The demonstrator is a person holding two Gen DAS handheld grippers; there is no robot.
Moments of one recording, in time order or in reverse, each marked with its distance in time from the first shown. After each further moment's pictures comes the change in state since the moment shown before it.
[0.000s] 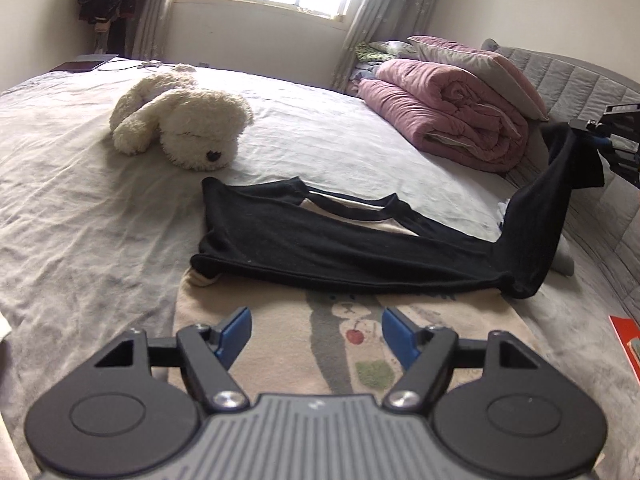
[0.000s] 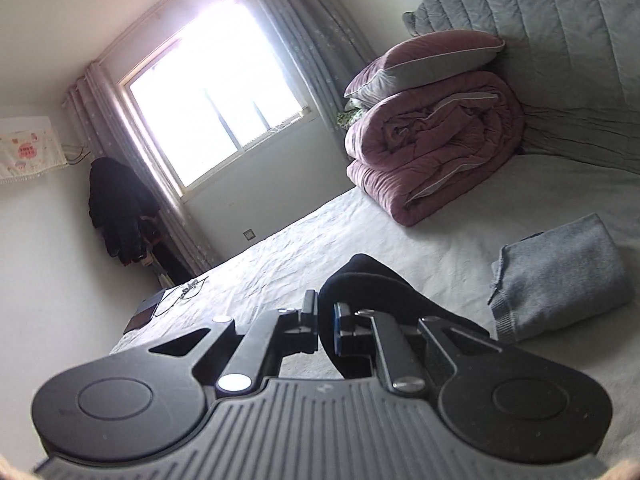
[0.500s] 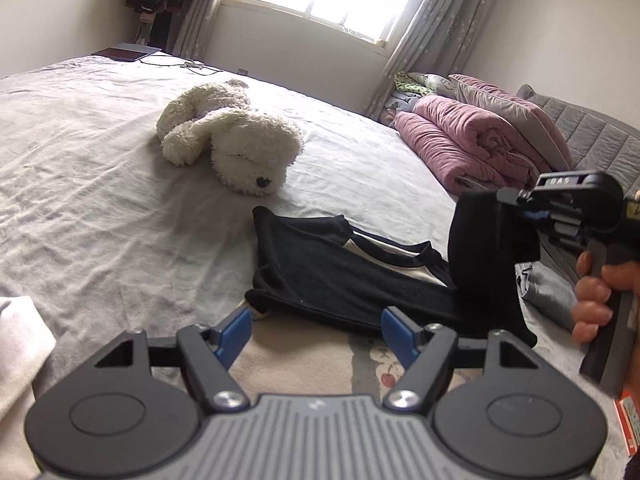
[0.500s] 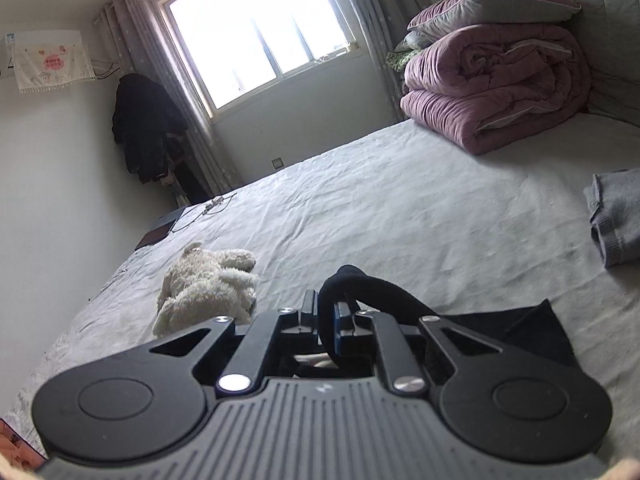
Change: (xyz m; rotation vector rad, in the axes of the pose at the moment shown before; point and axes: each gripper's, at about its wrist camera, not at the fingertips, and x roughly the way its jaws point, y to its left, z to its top) left arm -0.018 0.038 0.023 -0.132 -0.053 0.033; right arm 0.069 0.078 -0.107 -0.116 0.189 0.046
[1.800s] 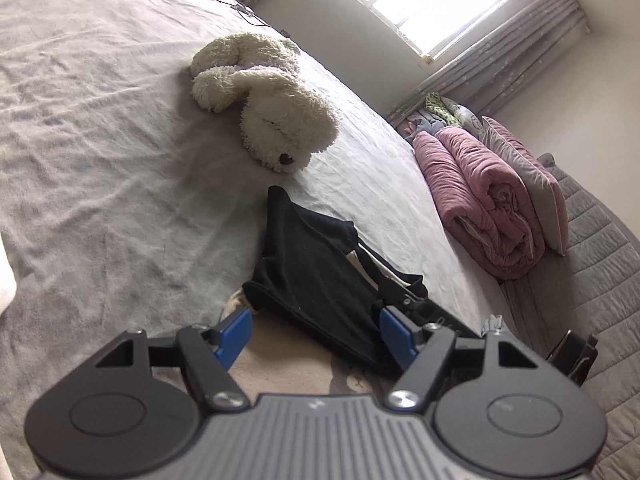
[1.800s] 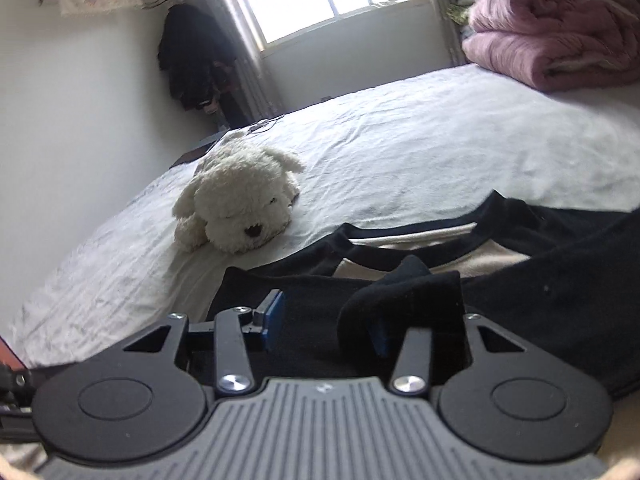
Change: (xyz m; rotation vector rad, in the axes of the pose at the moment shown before) left arm 0.026 0.045 0.012 -0.340 0.063 -0.108; right arm 0.052 0.049 -0.096 -0.210 0.134 0.115
